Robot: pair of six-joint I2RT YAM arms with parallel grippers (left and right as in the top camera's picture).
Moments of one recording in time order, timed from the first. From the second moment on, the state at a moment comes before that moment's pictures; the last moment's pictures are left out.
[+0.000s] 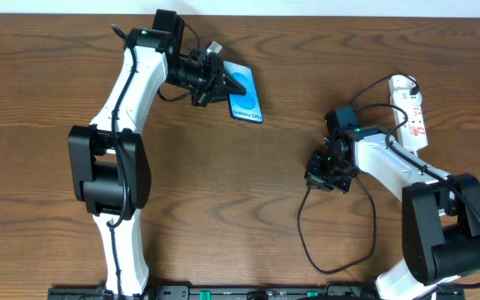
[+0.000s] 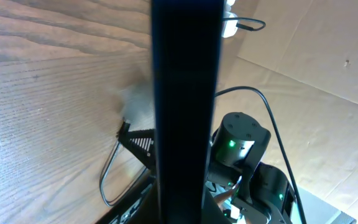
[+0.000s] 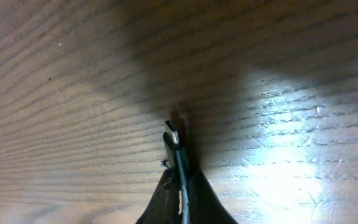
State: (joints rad) left arm -0.15 2.18 1.91 -1.13 1.09 -0.45; right arm 0.24 1.77 0.96 -0.74 -0.32 0.64
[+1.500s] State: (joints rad) left arm -0.20 2.18 1.90 -0.34 1.45 -0.73; right arm 0.16 1.77 1.06 -0.49 -1.21 0.24
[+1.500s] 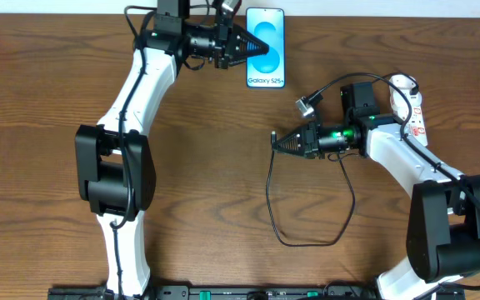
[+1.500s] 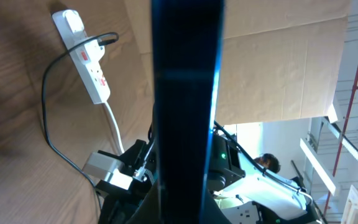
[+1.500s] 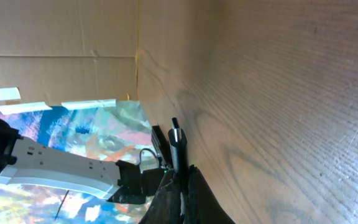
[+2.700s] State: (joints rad) left arm -0.24 2.18 1.90 -0.29 1.46 -0.80; right arm 0.18 1.62 1.07 -0.06 -1.25 0.61
